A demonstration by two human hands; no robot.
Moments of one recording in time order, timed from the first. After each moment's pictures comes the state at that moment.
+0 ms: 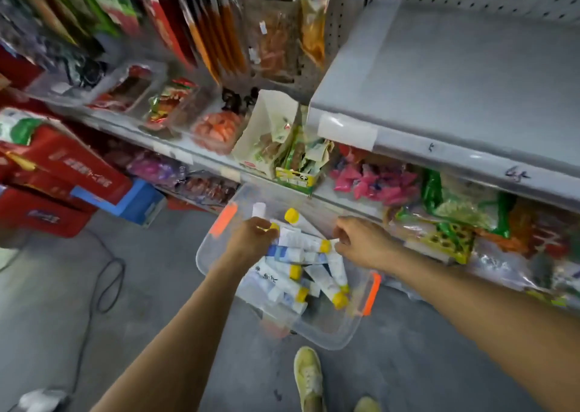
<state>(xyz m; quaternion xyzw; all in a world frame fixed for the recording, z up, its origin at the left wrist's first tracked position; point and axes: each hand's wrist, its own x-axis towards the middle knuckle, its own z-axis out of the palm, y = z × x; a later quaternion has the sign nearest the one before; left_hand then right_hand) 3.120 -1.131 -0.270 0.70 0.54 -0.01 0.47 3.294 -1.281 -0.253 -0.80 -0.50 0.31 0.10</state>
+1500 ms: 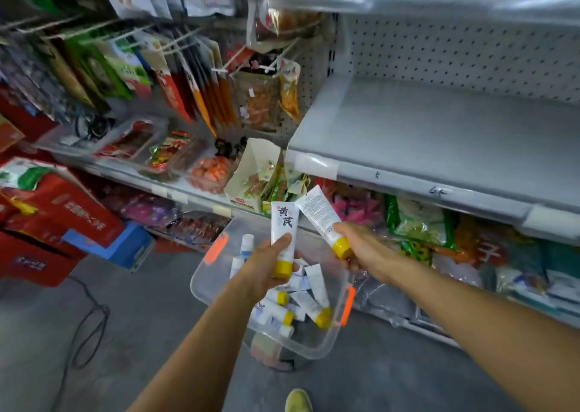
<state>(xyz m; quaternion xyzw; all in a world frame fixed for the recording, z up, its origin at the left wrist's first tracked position) 3.131 -1.202 -0.201 0.49 0.46 0.04 0.74 3.277 -1.333 -0.166 -0.74 -0.17 0.45 0.46</state>
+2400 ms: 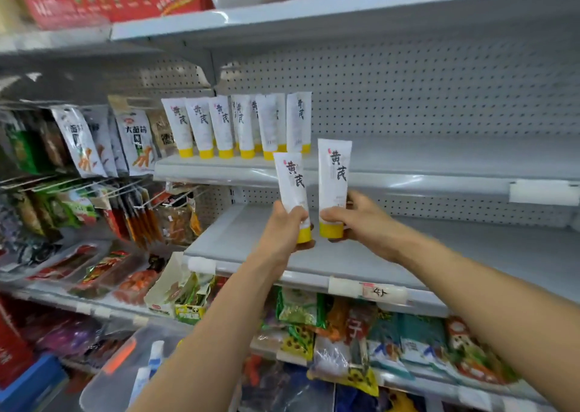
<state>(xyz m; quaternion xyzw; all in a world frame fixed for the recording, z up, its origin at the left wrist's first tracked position) 3.305 -1.501 0.077 0.66 0.21 0.26 0.68 3.394 -1.623 0.099 -0.68 -0.33 0.24 0.61</state>
